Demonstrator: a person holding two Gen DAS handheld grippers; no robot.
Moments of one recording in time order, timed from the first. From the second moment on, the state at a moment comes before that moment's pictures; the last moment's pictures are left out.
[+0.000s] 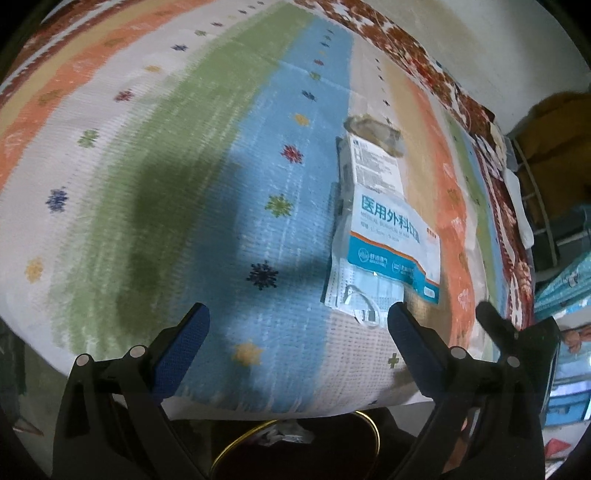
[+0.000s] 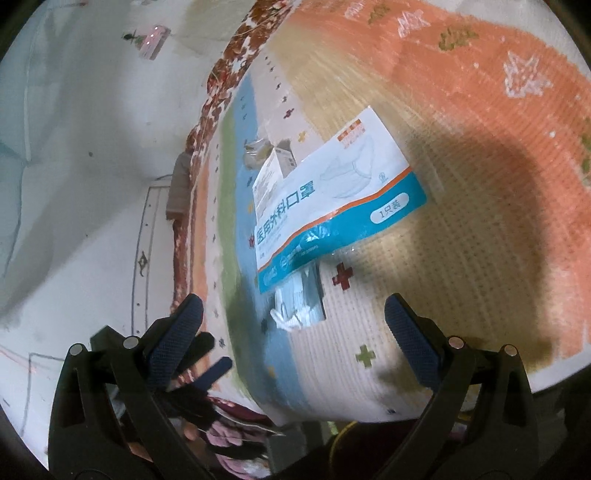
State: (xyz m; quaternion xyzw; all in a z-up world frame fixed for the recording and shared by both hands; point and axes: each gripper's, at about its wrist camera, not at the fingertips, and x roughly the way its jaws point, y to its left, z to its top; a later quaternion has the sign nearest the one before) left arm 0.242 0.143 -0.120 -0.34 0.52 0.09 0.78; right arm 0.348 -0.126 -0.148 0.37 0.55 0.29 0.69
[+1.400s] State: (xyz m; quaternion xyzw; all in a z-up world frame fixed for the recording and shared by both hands) left arm 0.272 0.125 -0.159 -0.35 0.49 0.03 0.79; right arm 0.380 -0.123 -0.191 0.53 0.50 0.25 0.64
